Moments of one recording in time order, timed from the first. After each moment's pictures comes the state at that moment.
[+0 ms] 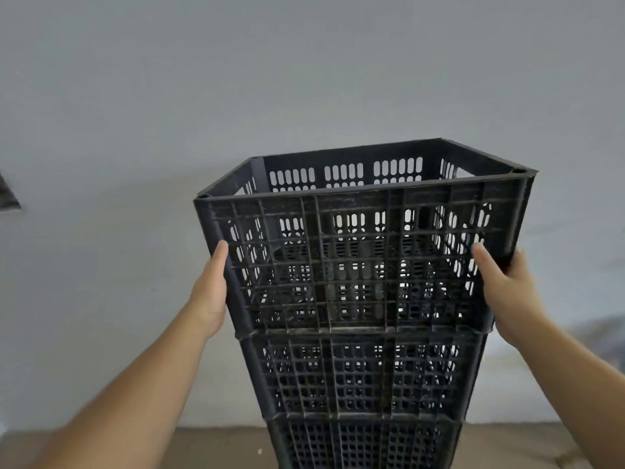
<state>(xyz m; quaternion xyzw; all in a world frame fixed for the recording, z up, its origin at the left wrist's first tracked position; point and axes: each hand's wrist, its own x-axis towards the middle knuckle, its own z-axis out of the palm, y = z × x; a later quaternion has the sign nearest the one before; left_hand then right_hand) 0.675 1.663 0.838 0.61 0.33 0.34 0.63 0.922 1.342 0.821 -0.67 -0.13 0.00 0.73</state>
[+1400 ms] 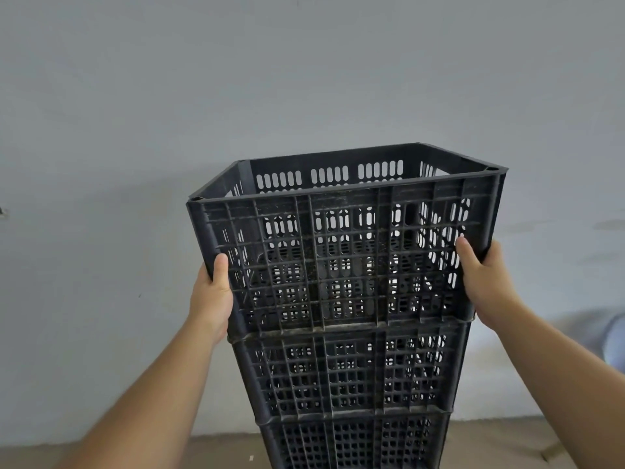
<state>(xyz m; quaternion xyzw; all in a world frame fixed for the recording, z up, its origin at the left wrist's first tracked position) 0.691 1.647 0.816 0.62 0.37 0.43 0.54 0.952 1.339 0.810 -0.72 -0.12 0.00 0.68</state>
